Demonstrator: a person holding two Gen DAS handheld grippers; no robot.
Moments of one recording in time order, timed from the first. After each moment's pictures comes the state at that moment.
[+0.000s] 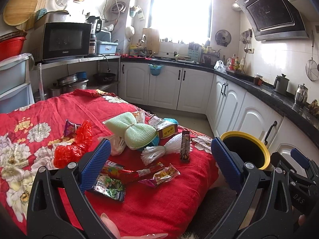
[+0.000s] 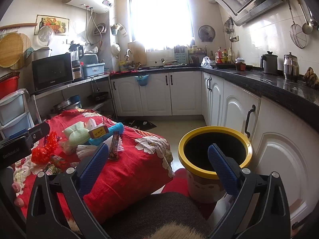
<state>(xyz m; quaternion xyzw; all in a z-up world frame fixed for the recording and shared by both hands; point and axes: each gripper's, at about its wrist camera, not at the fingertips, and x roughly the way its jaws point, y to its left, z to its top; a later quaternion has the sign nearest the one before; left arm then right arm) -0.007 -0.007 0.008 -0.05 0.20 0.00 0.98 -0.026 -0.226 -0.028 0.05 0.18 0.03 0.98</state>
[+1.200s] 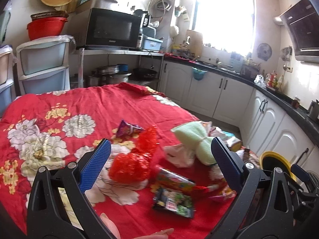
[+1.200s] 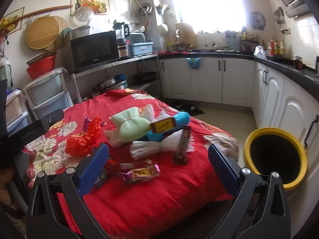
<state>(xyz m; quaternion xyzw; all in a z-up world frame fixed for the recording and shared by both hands) 0.004 0.120 0.004 -0.11 0.21 0.13 0.96 0.041 -0.125 -0.024 0.02 0.24 0.21 0.95</state>
